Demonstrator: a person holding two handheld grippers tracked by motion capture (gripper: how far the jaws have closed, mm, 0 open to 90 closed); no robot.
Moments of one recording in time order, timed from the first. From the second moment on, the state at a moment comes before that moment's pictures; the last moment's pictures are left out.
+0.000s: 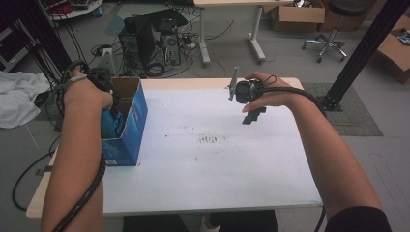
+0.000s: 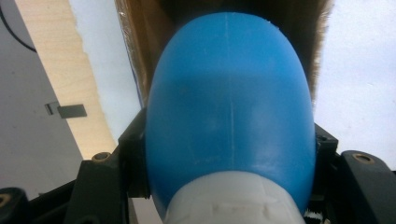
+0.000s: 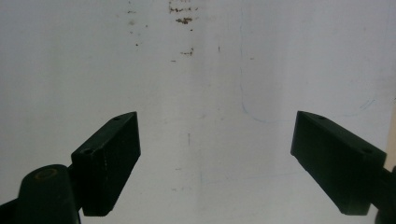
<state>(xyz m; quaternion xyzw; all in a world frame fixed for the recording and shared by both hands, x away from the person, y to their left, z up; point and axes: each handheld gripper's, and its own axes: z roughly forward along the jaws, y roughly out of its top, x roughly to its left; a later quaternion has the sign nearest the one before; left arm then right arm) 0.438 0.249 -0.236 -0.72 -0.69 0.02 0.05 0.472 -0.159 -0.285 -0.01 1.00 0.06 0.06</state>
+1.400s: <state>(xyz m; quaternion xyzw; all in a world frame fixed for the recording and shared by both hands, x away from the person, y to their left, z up) 0.443 0.249 -0.288 -0.73 -0.68 0.01 0.04 0.474 -0.151 -0.298 -0.01 1.00 0.06 0.05</state>
